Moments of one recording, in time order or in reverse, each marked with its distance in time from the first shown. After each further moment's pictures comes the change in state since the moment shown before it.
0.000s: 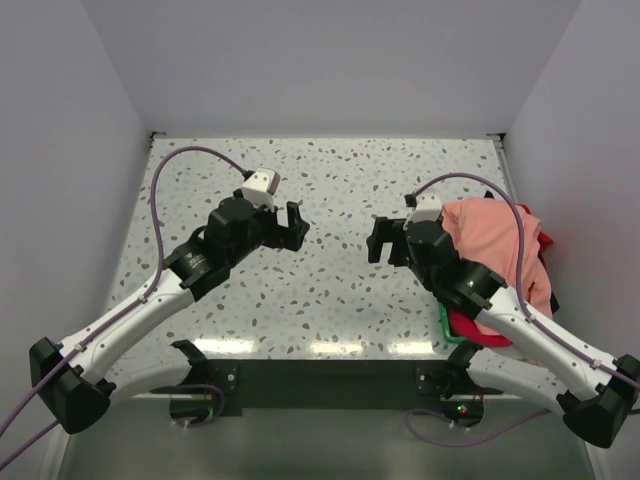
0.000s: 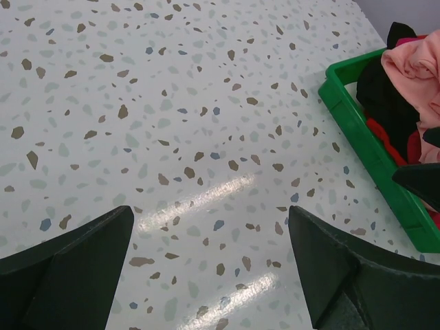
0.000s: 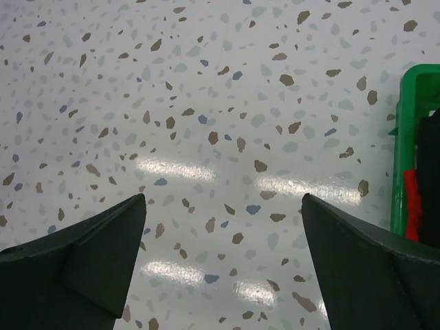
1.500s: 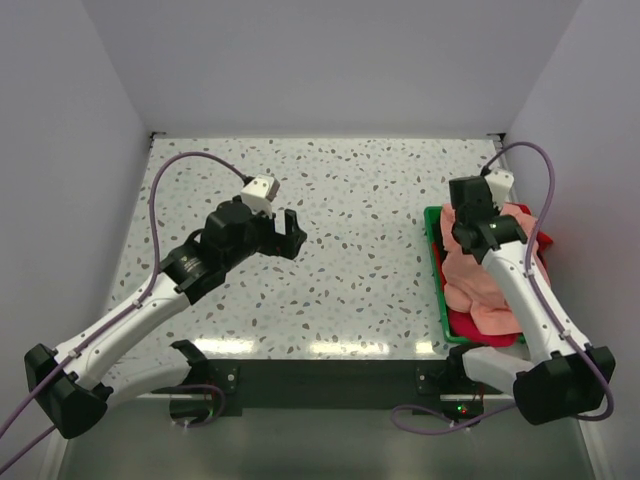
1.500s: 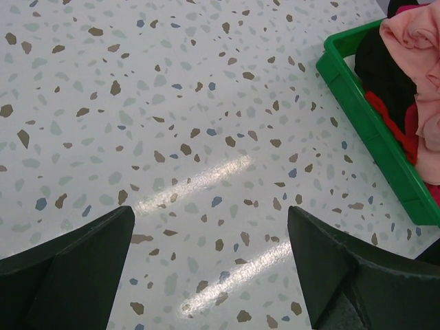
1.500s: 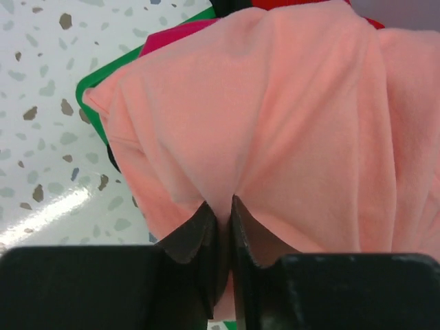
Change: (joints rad) left arm 0.000 -0.034 -0.007 -0.082 0.042 -0.002; right arm -0.563 0.234 0.220 -0.368 0.208 0.007
